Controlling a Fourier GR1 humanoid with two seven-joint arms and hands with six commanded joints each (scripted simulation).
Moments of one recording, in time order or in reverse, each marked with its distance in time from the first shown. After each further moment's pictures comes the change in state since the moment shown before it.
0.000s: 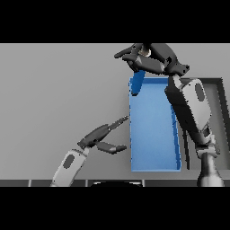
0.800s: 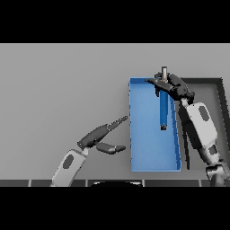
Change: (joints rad) left arm 0.008 0.008 0.001 -0.001 -0.013 0.006 -0.024; right arm 0.407 -0.084 0.116 0.147 0.155 -0.195 0.210
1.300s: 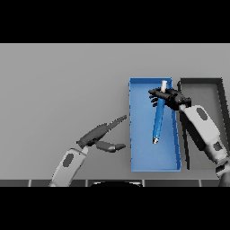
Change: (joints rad) left arm -0.017 0.005 0.010 0.025 0.001 -0.007 -0.005; right arm -0.054 -0.128 0.377 0.187 -0.264 -0.031 0.044
